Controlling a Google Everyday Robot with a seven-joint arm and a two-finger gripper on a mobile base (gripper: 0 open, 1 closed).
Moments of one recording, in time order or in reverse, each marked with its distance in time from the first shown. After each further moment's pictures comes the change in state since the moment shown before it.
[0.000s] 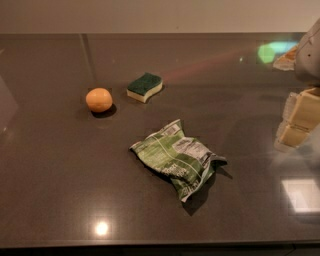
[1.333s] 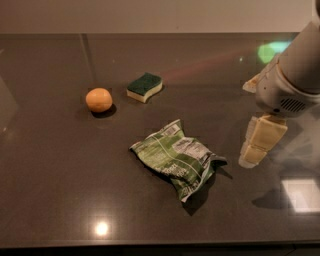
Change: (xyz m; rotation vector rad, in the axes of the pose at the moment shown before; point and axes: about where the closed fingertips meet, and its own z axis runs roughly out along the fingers) arm -0.025 0.013 0.062 -0.027 -0.057 -0.009
